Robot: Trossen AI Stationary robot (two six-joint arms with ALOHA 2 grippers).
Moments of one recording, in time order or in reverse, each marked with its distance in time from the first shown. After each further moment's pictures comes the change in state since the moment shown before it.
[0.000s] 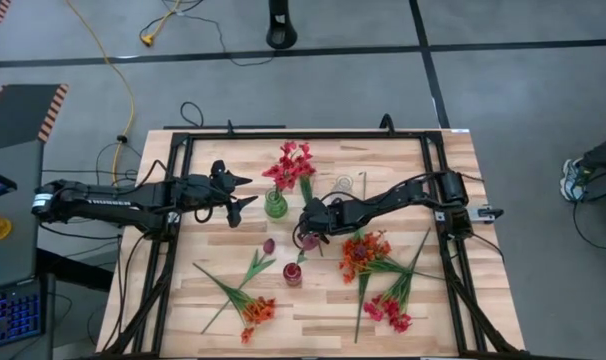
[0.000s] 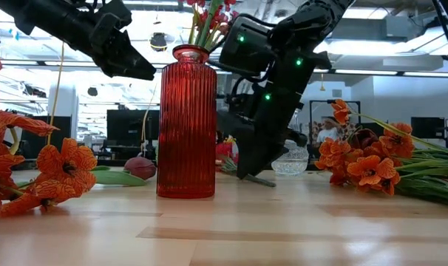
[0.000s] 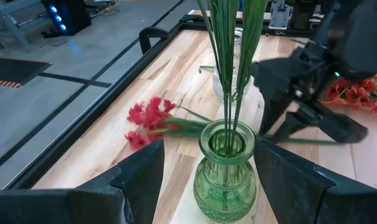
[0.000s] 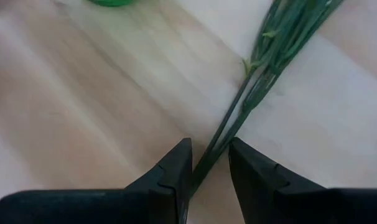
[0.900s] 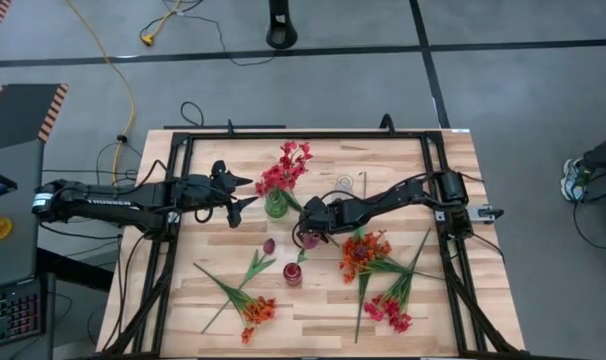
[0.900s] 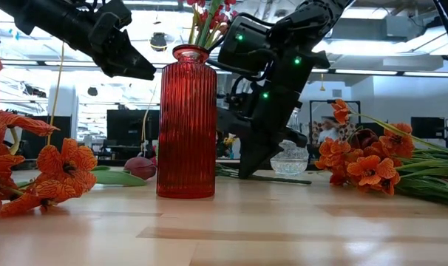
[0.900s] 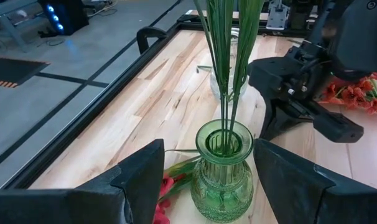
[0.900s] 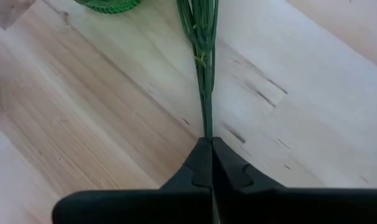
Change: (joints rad) left arm -0.003 0.000 0.000 0.001 0.007 -0.003; right arm -0.015 -0.021 0.007 -0.026 -0.006 0.047
